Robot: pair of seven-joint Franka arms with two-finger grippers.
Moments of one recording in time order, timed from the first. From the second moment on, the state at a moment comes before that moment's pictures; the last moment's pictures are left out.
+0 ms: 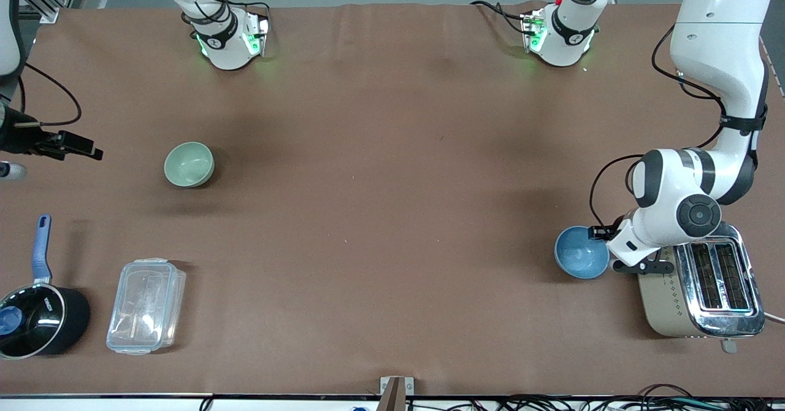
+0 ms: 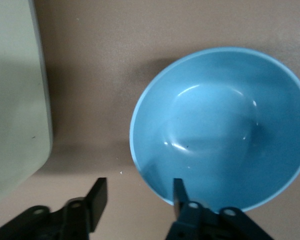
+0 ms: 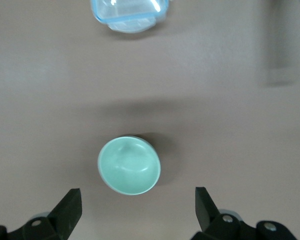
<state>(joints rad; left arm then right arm) 0.01 0.58 -0.05 -1.73 0.11 2.19 -0.07 -0.32 0.01 -0.02 -2.01 0.14 1.88 -0.32</state>
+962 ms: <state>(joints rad) 0.00 0.65 -0.08 -1.64 0.09 2.20 -0.10 -0.38 0.30 -0.02 -2.27 0.25 2.15 -0.49</state>
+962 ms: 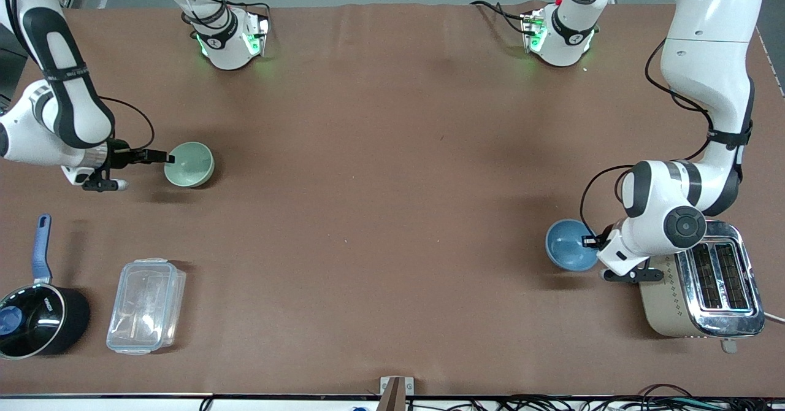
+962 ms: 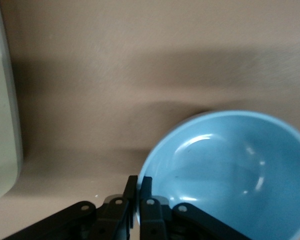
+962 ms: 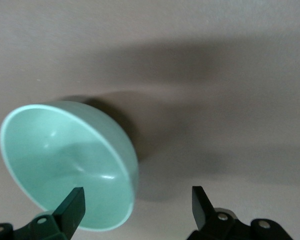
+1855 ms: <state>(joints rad) -0.15 0.61 -0.44 -1.60 0.09 2.14 -0.66 -0.36 0.25 0.00 -2.19 0.28 1.94 -0.42</state>
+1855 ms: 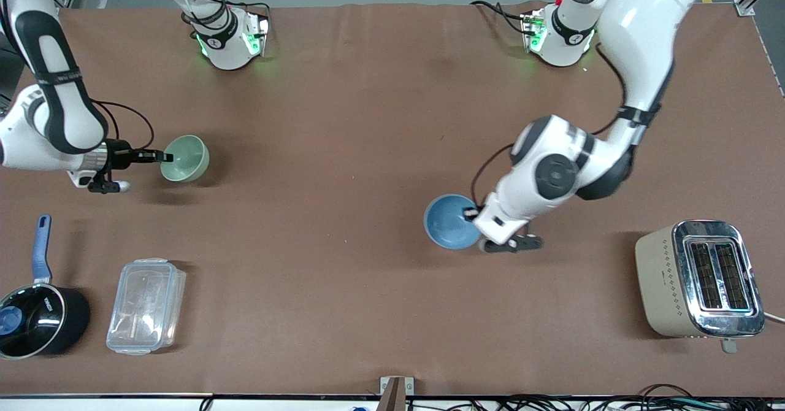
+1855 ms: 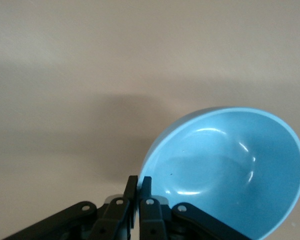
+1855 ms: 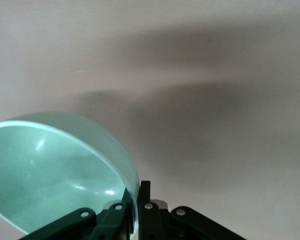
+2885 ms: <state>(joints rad) -0.39 0.78 -0.43 -1.60 0.09 2.36 -0.94 0.31 0.17 0.02 -2.11 0.64 2.00 0.31</state>
